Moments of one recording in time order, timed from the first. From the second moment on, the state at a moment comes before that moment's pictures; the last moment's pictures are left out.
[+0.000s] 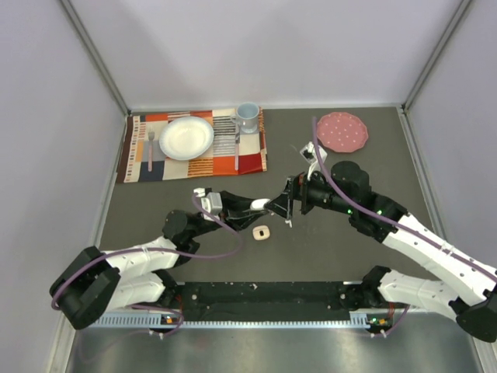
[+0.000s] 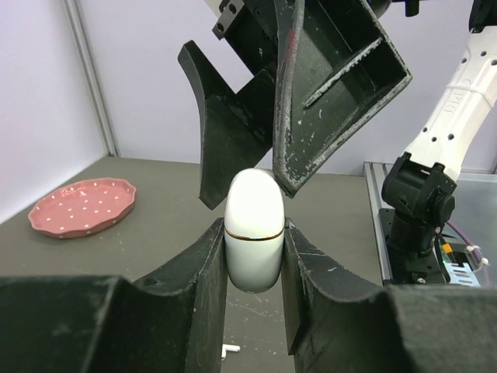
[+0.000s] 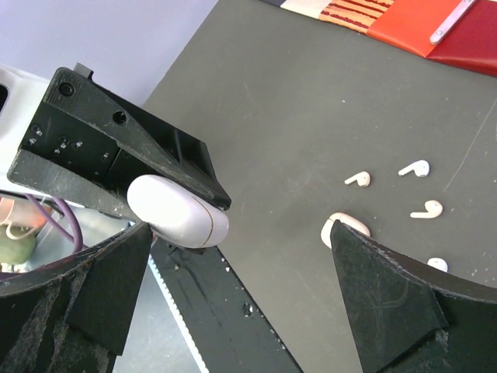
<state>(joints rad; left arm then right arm) -0.75 1.12 0.29 1.28 0.58 -0.21 0.80 0.96 0.92 -0.28 -0.26 0.49</state>
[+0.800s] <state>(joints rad) -0.74 1.12 0.31 1.28 0.59 -0.24 0.81 0.96 0.92 -0.28 -0.24 0.49</state>
